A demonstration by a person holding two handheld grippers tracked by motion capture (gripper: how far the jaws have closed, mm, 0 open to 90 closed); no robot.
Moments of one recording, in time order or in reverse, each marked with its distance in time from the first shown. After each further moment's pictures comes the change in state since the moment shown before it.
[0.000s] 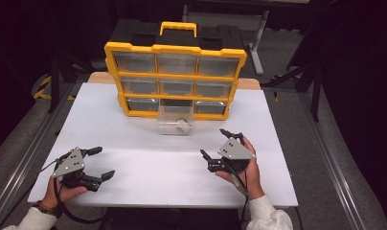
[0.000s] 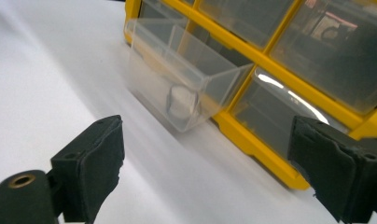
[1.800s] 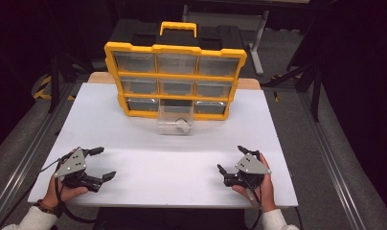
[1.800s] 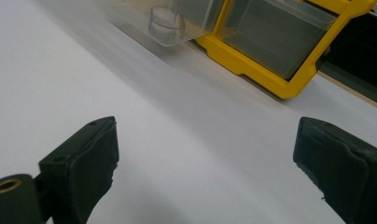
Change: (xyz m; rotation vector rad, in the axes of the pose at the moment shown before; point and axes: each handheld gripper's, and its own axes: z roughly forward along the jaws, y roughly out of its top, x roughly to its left) left arm -0.001 0.001 0.001 -0.004 -0.015 0.019; right arm -0.004 -0.068 -0.026 0.083 -0.041 0.091
